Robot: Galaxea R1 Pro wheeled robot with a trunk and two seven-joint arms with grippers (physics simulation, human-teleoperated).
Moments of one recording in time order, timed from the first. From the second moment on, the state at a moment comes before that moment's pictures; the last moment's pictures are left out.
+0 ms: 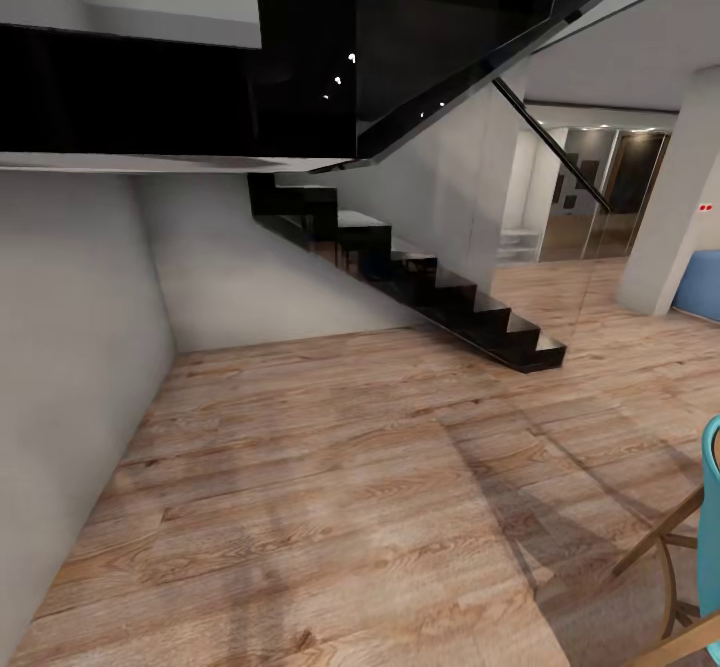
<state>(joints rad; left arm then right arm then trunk) 0.00 0.02 0.01 -0.59 0.00 0.00 0.00 0.00 0.01 0.00 -0.62 0.00 -0.40 0.00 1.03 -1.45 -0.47</state>
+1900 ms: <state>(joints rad) 0.00 0.03 0.01 -0.58 0.00 -0.01 -0.01 0.00 0.01 0.00 -0.62 0.00 -0.40 0.00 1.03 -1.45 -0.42</state>
